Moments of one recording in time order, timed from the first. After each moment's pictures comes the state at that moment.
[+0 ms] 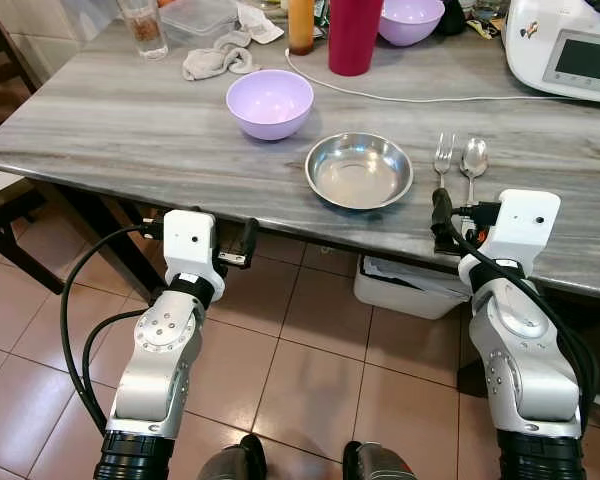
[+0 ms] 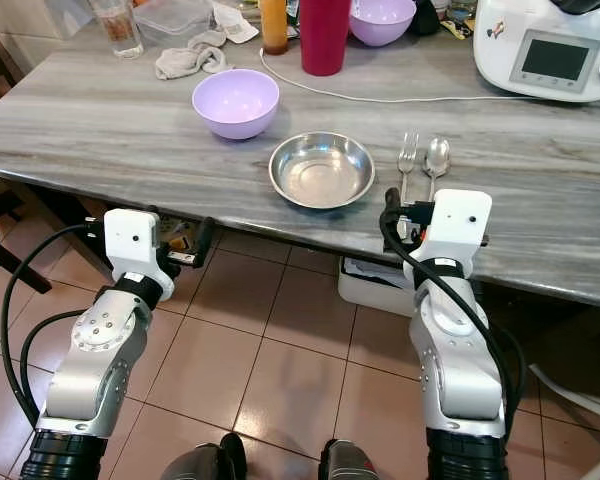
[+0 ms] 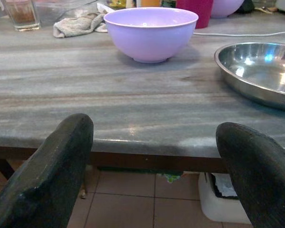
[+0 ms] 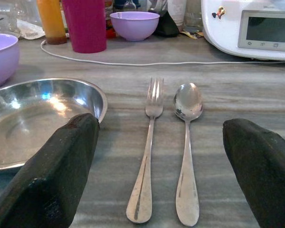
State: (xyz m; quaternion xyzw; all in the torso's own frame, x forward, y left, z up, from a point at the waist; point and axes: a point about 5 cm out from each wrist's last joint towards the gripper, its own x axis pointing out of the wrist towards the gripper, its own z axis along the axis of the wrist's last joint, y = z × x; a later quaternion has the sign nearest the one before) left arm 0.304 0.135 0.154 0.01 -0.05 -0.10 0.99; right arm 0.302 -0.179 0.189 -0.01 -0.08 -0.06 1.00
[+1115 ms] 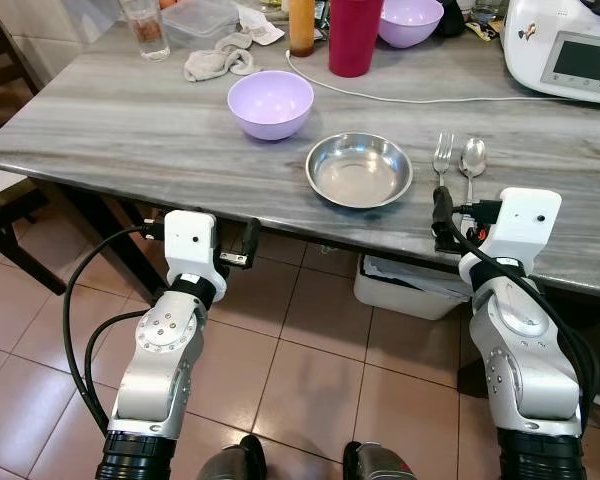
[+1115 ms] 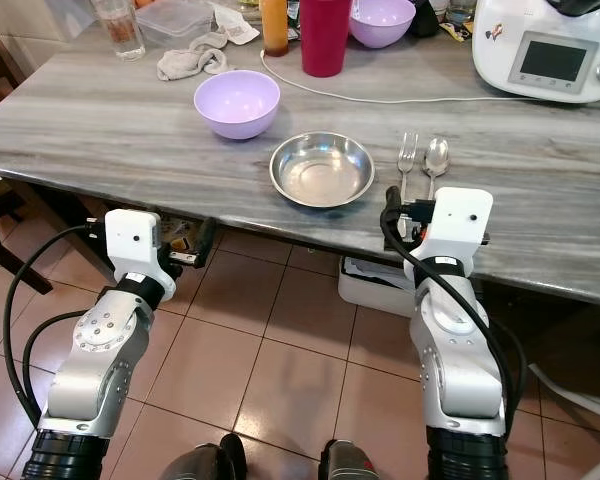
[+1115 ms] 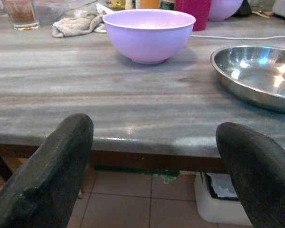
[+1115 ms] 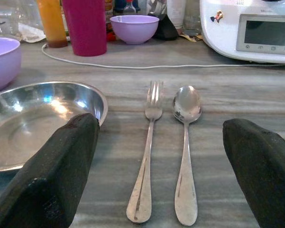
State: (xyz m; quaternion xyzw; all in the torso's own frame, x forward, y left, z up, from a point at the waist) left arm 0.304 0.134 0.154 0.00 -0.05 -0.10 0.99; right arm 0.303 -0.179 0.191 -0.01 -0.08 -0.06 1.00
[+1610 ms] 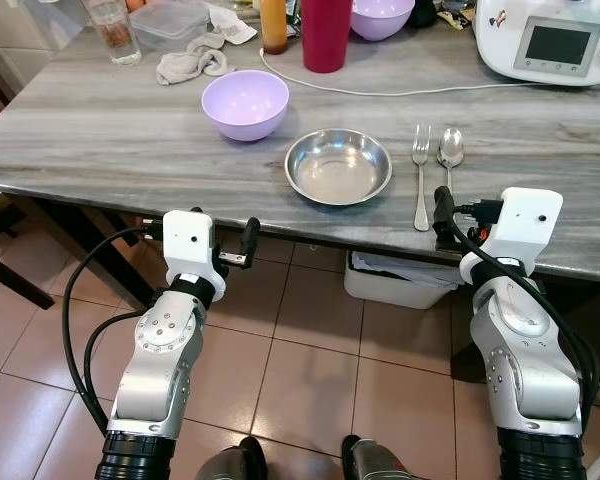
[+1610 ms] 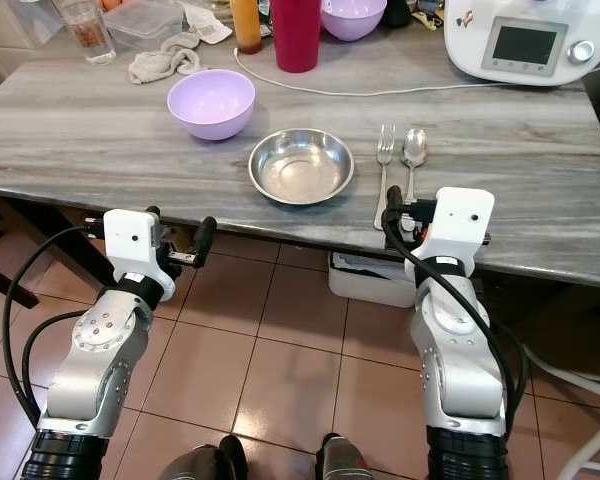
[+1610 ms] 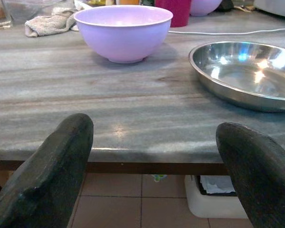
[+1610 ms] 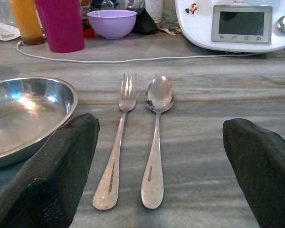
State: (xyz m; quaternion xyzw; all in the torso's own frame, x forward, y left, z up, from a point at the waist) left arm 0.304 0.134 0.154 0.00 -0.05 -0.10 0.99; right arm 0.303 -0.180 0.191 0.00 -0.08 -0.06 1.00
